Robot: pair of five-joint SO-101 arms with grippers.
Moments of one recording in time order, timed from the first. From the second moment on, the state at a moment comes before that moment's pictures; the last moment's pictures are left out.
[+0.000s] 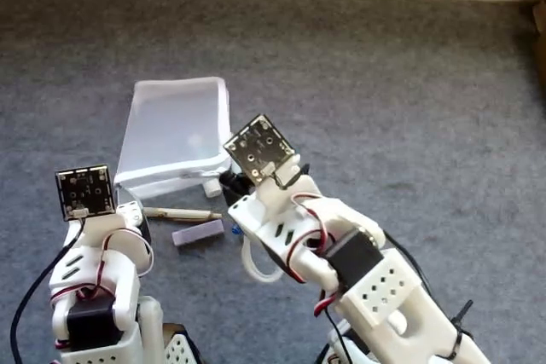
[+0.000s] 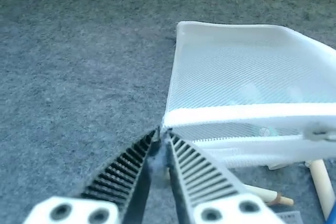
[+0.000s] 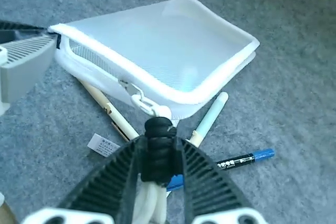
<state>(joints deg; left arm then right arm) -18.2 -104.0 78.5 67.4 5.0 -42.2 -55.4 47.8 50.4 7.4</state>
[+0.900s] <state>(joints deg) -18.2 -104.0 78.5 67.4 5.0 -34.6 -56.4 48.3 50.6 7.4</state>
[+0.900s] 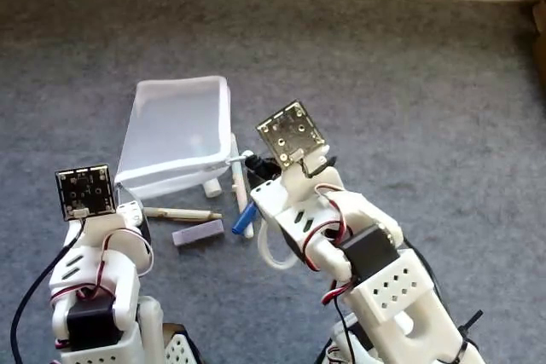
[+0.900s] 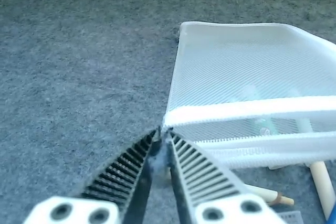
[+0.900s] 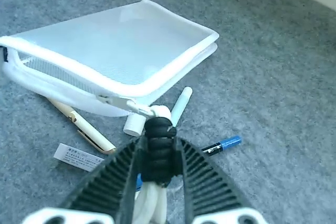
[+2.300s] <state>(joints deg) -16.2 -103.8 90.4 53.1 1.9 -37.7 -68.7 48.3 58.3 7.4</state>
